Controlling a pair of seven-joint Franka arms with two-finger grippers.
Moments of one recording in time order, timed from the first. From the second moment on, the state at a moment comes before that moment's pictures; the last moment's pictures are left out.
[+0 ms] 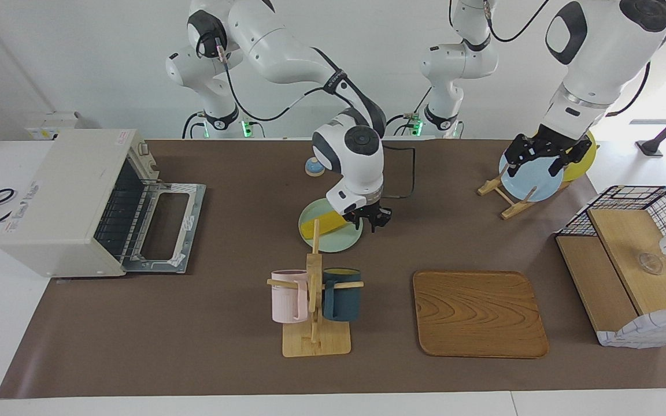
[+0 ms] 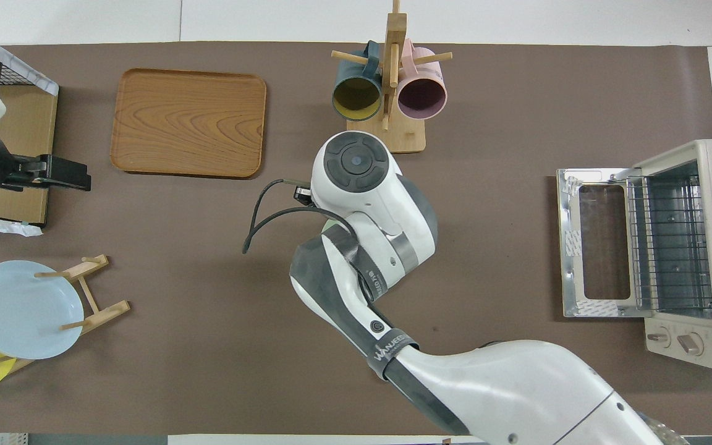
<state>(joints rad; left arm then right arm) -0.05 -0.03 -0.06 -1.70 -0.04 1.71 -0.01 0.58 0.51 0.02 -1.50 0.10 2.10 0.81</state>
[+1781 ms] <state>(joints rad) -0.56 0.26 -0.07 -1.83 -0.29 2.13 0.18 0.18 0.08 -0.13 -1.58 0.01 1.53 0.08</state>
